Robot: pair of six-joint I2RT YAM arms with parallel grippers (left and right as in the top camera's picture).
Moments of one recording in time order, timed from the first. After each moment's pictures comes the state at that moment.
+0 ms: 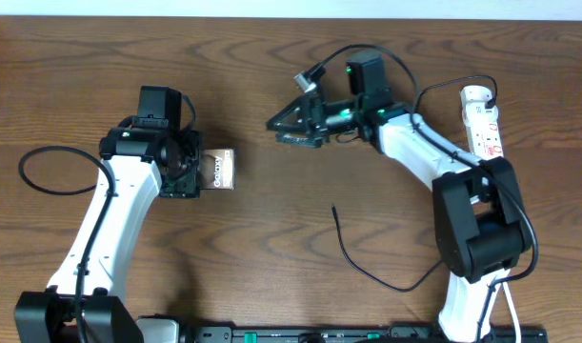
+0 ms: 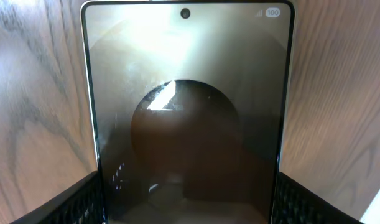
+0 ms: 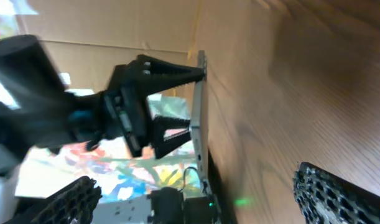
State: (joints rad) left arm -0.07 1.49 1.14 -0.93 0.06 -1.64; right arm 0.39 2.04 1.36 -0.01 -1.28 0.73
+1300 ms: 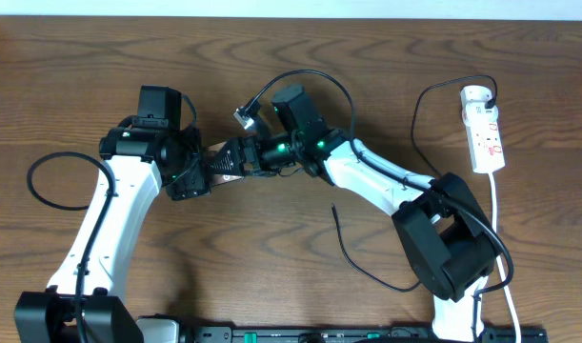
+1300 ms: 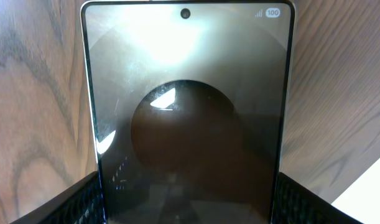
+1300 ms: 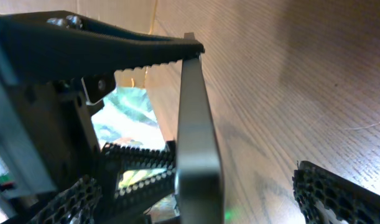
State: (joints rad) left arm -0.07 1.49 1.14 -0.92 0.14 -1.85; right arm 0.67 2.04 1.36 -0.01 -0.97 0.75
